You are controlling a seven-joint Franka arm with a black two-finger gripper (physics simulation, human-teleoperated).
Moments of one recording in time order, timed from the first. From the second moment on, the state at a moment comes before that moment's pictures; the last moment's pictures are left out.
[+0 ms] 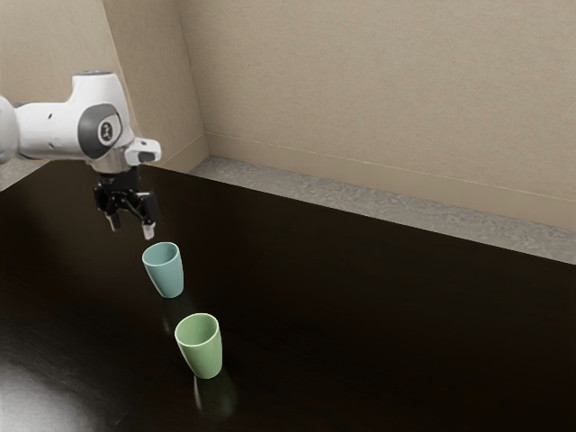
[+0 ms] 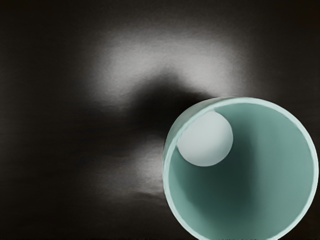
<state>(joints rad) 0.13 0.27 0.18 -1.81 -0.05 1.95 0.29</state>
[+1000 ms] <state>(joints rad) 0.13 0.37 0.18 -1.82 -0.06 2.12 0.30</state>
